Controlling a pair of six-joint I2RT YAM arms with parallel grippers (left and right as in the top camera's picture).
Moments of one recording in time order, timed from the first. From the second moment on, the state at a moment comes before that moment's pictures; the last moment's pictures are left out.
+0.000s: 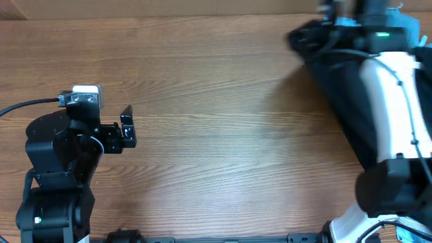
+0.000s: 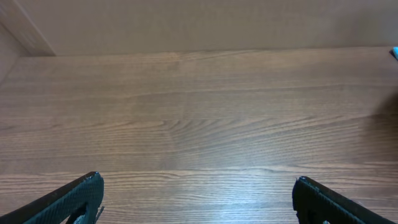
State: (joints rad) left arm 0.07 0.85 1.15 -0.83 0.08 0.03; right arm 0.06 1.84 1.83 -0.86 -0.68 0.20
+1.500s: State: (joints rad) left arm 0.07 0.85 1.15 -0.78 0.12 0.03; right arm 0.24 1.85 1.31 -0.95 -0.40 0.09
